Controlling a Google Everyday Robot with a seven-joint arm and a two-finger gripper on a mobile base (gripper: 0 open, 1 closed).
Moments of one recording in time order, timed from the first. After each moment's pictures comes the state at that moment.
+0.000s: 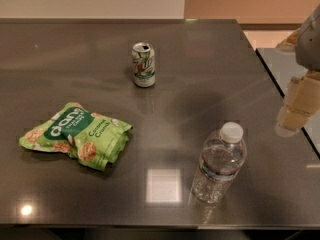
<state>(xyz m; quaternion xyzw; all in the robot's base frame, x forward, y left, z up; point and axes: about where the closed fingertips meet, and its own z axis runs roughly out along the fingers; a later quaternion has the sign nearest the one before) 0.438 -0.217 0.976 -0.60 0.78 -0.03 0.16</state>
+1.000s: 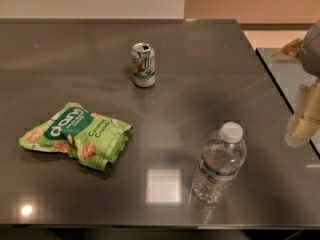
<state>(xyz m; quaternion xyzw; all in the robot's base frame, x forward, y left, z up) 0.423 -0.211 0.967 -0.65 0.74 0.05 0.17</state>
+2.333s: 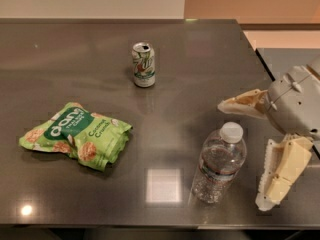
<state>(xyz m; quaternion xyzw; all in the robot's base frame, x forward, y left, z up) 0.343 -0.126 0.928 -0.69 0.65 0.24 0.21</state>
